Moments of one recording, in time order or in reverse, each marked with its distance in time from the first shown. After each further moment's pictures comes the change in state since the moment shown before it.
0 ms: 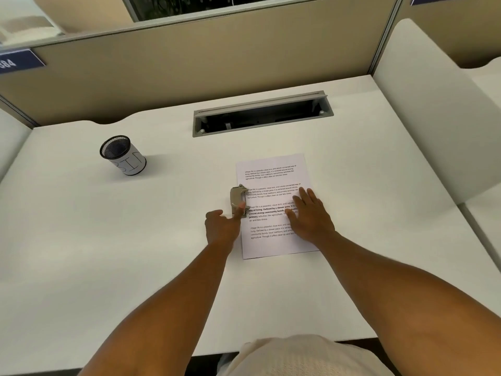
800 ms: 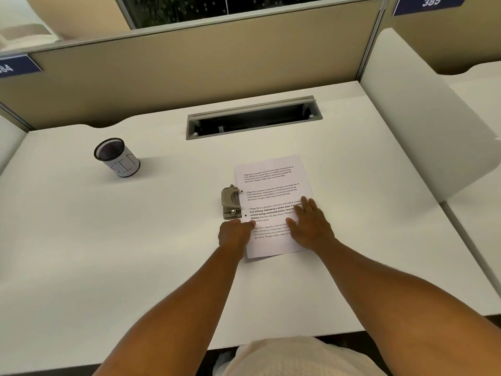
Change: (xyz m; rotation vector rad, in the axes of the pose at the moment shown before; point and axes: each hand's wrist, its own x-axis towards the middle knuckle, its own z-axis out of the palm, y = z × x) left_hand -0.019 -0.010 0.042 -0.110 -0.151 -0.140; right_hand -0.027 0.018 -0.007 -0.011 -0.051 0.077
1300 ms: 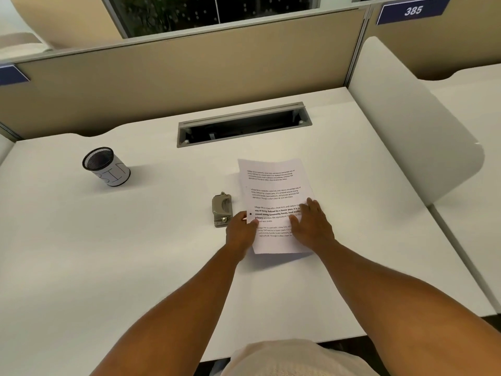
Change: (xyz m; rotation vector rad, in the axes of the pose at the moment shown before) left_hand -0.012 0.020 0.026 0.057 -0.188 0.246; right_hand 0.005 0.013 -0.020 0.147 0.085 0.153
